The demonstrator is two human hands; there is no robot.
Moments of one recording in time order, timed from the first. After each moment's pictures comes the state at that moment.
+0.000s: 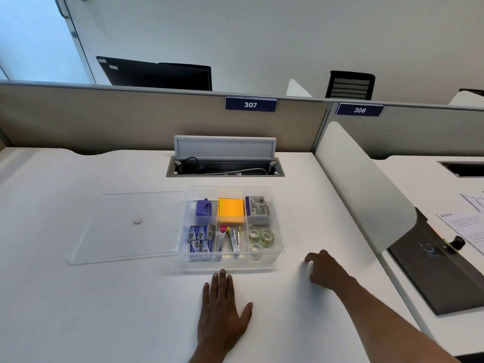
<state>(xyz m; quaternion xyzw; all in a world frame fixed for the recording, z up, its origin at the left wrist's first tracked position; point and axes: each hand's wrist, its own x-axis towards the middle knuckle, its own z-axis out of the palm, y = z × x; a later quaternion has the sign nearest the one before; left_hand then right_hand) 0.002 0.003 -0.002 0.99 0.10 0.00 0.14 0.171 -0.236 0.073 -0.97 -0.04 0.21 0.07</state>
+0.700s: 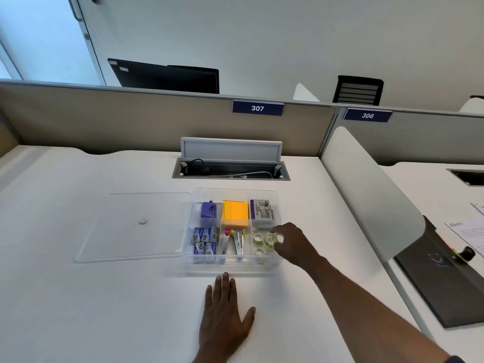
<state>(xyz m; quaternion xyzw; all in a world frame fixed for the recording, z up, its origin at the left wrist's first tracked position) 0.003 0.003 -0.001 0.98 0.10 -0.02 0.15 0.192 -0.144 0.115 -0.94 -0.20 0.10 0.26</state>
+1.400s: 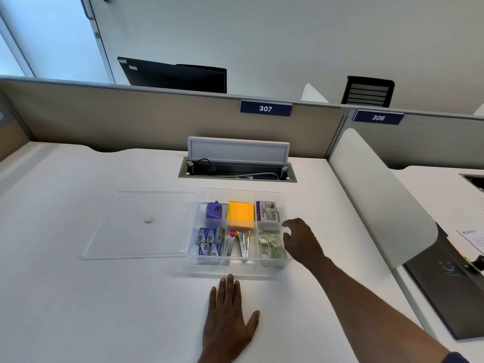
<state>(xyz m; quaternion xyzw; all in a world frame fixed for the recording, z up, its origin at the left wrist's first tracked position) 0.005 0.003 -0.005 0.99 0.11 0.01 0.13 0.201 -0.136 0.117 -0.95 -0.18 0.01 0.24</state>
